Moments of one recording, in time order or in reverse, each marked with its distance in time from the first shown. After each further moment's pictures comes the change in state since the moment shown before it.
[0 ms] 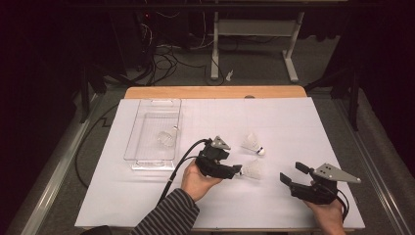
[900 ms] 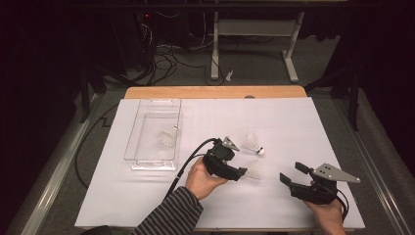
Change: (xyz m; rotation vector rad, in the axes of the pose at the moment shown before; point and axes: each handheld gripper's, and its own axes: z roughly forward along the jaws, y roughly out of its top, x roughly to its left) left arm -0.011 -0.001 0.015 0.089 0.005 0.057; right arm 0.000 0.000 0.000 0.004 0.001 -0.004
